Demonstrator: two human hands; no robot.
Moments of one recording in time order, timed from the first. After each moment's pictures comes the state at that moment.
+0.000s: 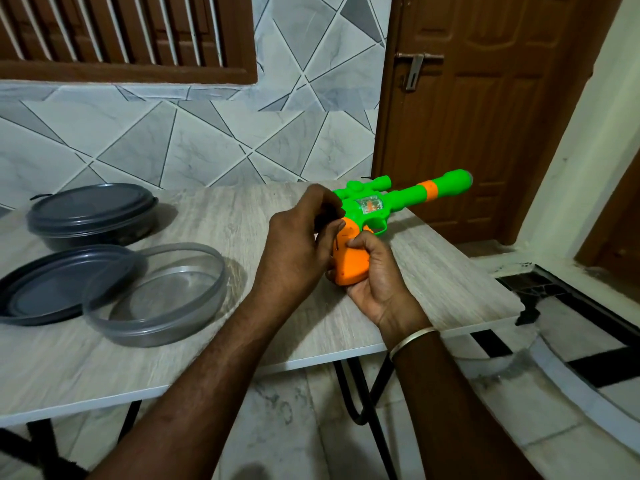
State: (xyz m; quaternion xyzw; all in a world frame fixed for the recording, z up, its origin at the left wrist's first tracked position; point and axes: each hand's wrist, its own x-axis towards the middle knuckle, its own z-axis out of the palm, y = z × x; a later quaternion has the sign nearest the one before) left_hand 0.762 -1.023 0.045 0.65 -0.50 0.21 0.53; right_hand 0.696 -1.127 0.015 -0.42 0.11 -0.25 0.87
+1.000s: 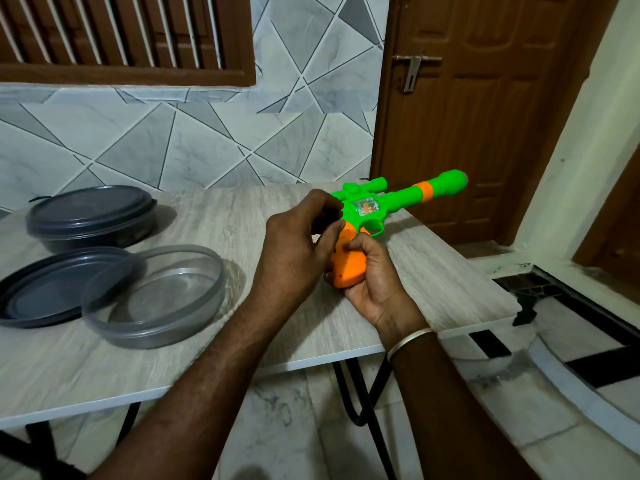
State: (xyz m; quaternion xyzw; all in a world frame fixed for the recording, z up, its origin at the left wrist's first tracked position) left_hand 0.757 -1.020 0.048 0.64 -0.50 0.22 0.54; right_hand 0.697 -1.127 0.014 -0.43 0.11 -0.25 0.86
